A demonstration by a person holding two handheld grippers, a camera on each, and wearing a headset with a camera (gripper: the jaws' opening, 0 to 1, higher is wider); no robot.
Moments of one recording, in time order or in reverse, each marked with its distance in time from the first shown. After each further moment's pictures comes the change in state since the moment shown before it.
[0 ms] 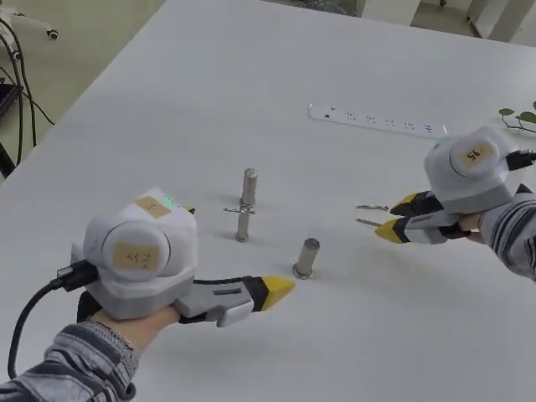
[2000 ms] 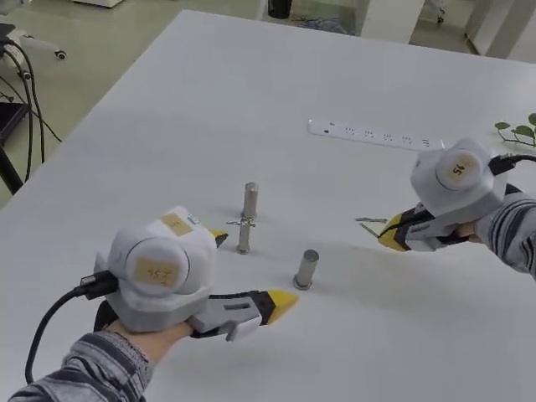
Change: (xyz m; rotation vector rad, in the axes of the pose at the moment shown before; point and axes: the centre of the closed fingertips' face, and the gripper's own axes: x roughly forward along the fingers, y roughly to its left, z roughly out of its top) left arm 0.003 -0.026 0.000 0.064 0.028 -0.086; right arm -0.015 0.028 0.005 -0.196 0.033 0.092
